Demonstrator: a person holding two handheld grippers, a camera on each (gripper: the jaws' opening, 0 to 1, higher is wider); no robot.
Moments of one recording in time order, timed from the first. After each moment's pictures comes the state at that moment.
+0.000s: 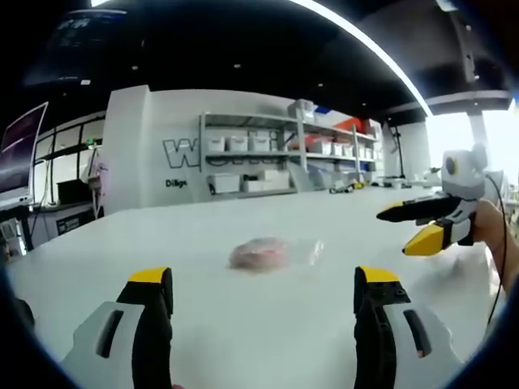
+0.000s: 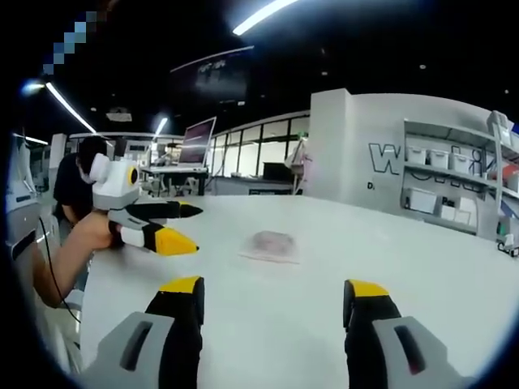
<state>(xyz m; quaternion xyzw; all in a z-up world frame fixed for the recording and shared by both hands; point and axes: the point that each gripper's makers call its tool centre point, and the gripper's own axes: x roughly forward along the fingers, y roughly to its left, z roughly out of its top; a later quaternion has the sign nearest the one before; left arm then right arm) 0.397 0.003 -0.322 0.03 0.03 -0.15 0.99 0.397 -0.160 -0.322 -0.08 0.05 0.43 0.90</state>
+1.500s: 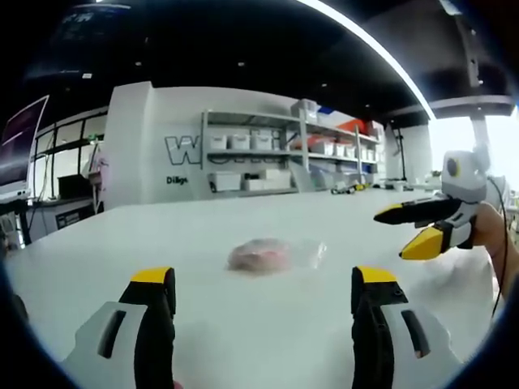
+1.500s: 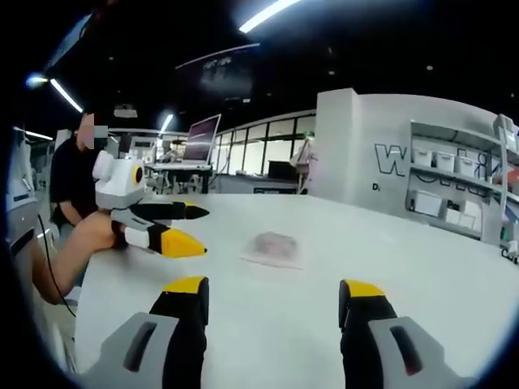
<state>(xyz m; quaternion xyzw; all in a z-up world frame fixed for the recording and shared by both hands) 0.405 0.002 -0.324 0.01 0.03 -0.14 0.99 0.404 -0.151 -0.321 -0.09 0.05 0.44 0.89</state>
